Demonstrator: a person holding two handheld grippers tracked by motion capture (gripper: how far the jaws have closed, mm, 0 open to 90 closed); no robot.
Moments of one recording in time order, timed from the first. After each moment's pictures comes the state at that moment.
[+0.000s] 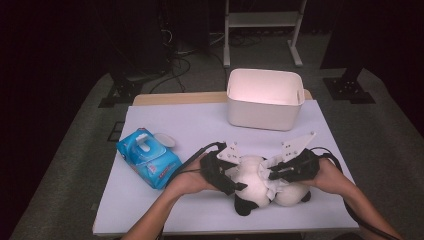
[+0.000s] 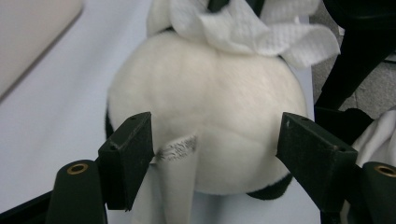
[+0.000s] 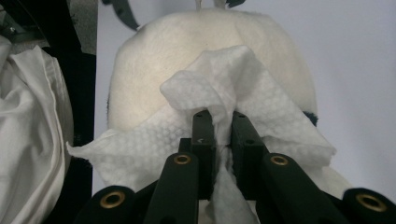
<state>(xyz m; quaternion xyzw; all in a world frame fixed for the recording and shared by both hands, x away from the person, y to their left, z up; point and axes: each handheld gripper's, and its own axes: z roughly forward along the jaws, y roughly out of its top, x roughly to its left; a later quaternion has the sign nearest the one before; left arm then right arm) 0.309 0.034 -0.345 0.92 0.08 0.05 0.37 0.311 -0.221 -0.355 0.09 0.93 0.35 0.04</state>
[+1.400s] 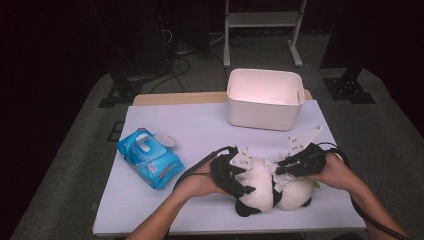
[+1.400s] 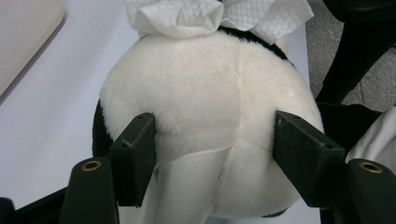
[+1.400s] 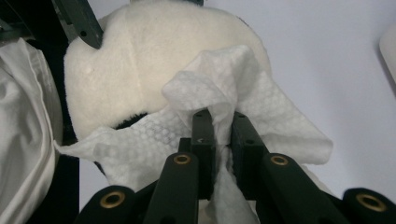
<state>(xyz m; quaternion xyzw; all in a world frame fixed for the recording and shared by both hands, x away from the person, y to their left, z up) 0.299 0.009 -0.352 0.93 0.05 0.06 0.35 0.324 -0.241 -0.351 0.11 0.93 0.34 0.05</state>
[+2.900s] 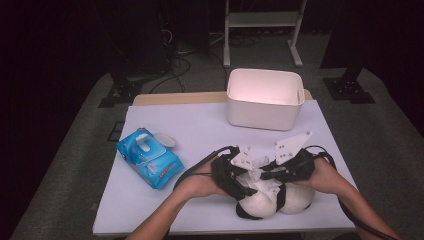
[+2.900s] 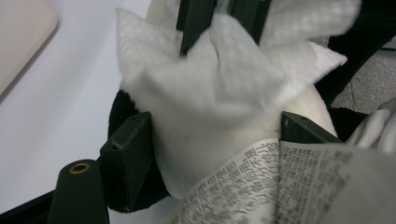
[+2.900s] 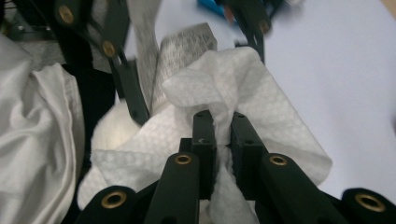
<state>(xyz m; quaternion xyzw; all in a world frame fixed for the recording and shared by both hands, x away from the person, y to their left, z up) 0.296 0.011 -0.340 0.93 0.05 0.05 0.36 0.299 -0.202 -0.328 0.05 0.92 0.37 0.06</state>
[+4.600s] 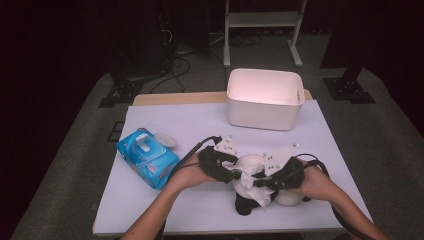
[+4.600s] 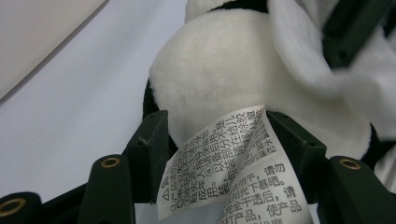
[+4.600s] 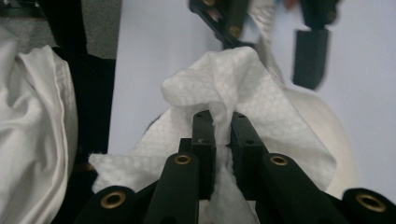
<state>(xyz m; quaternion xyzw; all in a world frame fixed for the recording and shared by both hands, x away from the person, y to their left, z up) 0.334 0.041 -0.364 0.92 0.11 0.05 0.37 0.287 -0.180 -0.340 0.03 0.93 0.35 0.08</state>
